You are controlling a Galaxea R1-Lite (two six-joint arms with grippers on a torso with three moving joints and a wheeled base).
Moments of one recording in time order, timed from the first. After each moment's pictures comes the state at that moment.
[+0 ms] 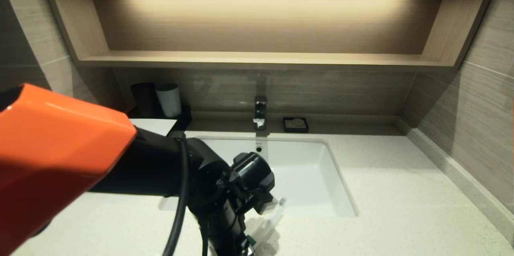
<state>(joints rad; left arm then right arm) -0.83 2.01 -1.27 0.62 -0.01 0.16 0.00 0.00 0.00 -0.01 0.00 0.04</state>
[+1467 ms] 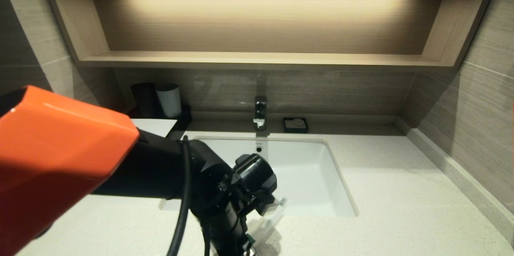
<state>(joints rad) -0.84 2.02 -1.27 0.61 0.01 0.16 0.00 0.00 0.00 -0.01 0.00 0.04</state>
